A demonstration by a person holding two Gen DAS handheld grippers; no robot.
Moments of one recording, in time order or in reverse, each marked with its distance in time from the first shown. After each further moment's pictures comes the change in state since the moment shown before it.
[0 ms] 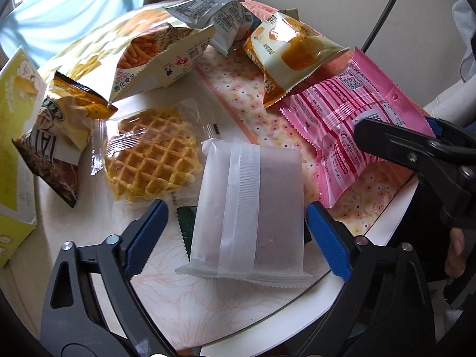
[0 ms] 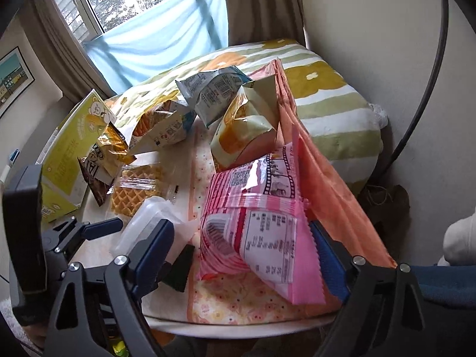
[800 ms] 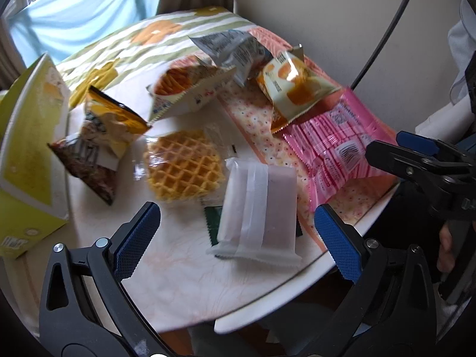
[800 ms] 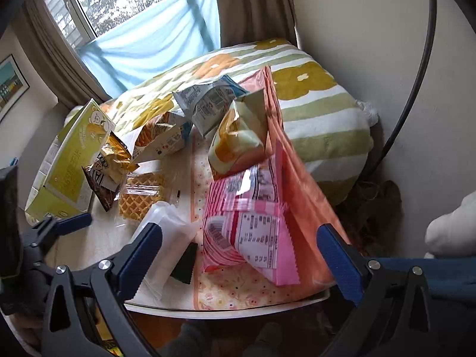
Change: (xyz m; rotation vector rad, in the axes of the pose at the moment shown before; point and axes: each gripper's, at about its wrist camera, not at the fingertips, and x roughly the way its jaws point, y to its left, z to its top) left arm -0.056 0.010 0.004 -0.040 -0.048 0.008; right arm -0.031 -0.003 0.004 0.043 0.007 -0.017
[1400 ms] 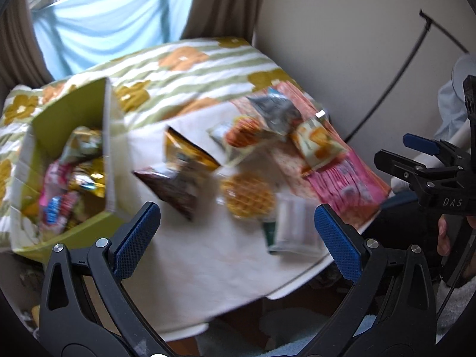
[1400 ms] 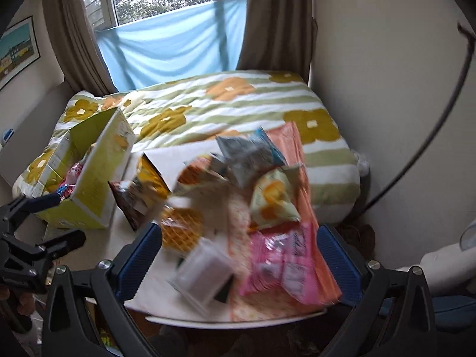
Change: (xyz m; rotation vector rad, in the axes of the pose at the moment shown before) left arm -0.117 0.080 0.024 -0.083 -0.106 -0.009; right arm -0.062 0.092 0.055 -0.169 -0.052 -0.107
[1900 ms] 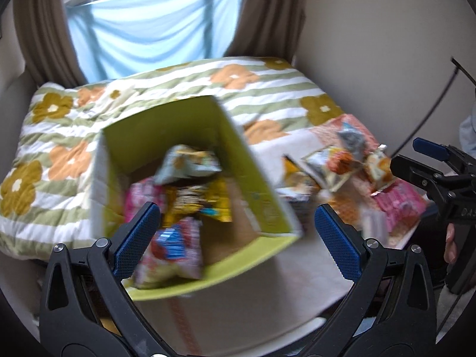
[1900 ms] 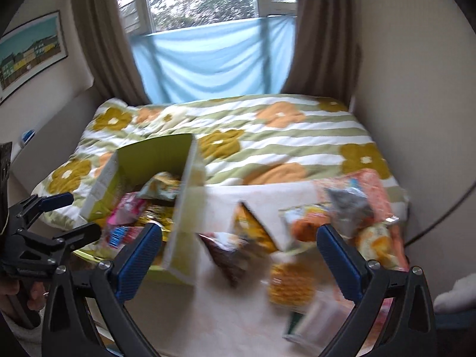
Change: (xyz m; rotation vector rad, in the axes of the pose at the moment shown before) left arm -0.065 0.191 0.021 -0.046 -0.091 0.077; right arm 0.012 0.176 0.063 -0.059 -0.094 0.071
